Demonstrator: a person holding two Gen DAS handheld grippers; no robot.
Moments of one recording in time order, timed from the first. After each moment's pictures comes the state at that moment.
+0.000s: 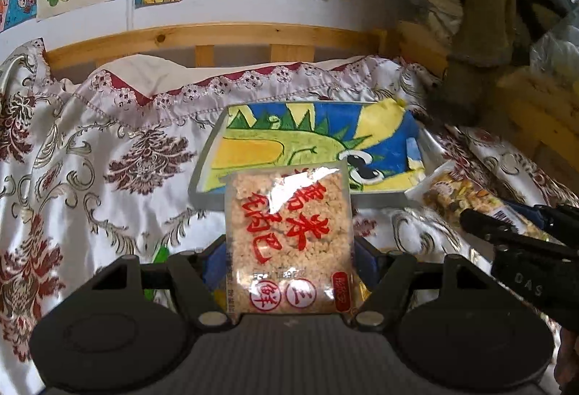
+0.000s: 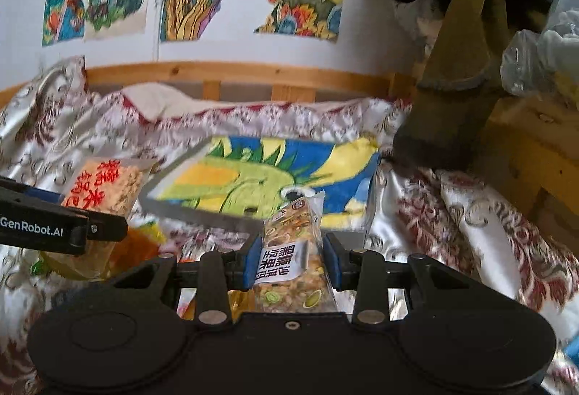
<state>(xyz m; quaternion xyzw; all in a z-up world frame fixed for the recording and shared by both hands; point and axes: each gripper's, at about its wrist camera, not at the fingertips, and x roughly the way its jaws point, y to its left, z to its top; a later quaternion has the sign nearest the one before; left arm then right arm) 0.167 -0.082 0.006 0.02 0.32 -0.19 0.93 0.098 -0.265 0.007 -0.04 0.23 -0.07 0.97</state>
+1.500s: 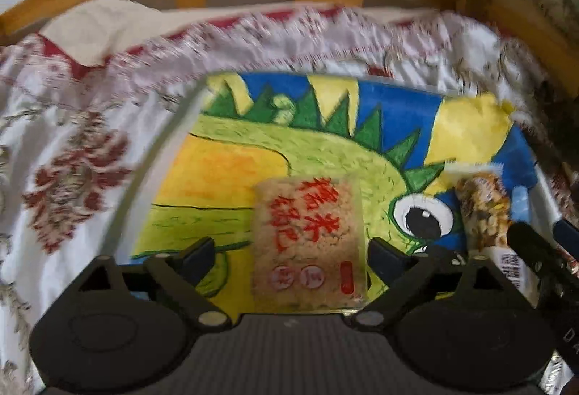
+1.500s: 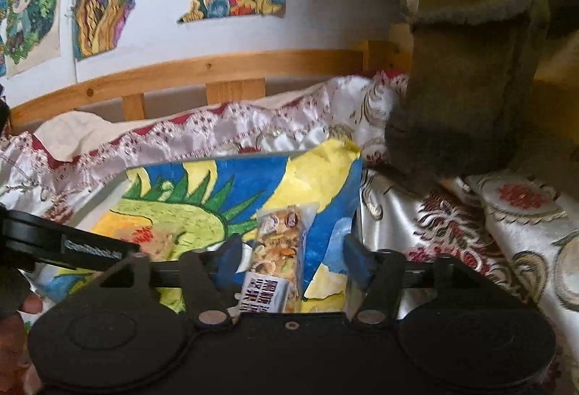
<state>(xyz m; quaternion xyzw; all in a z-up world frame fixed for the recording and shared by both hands) 0.364 -0.180 -0.052 0.00 0.42 -0.12 0.90 0.256 -0.348 -0.042 0.04 0.23 -0.11 0.97</state>
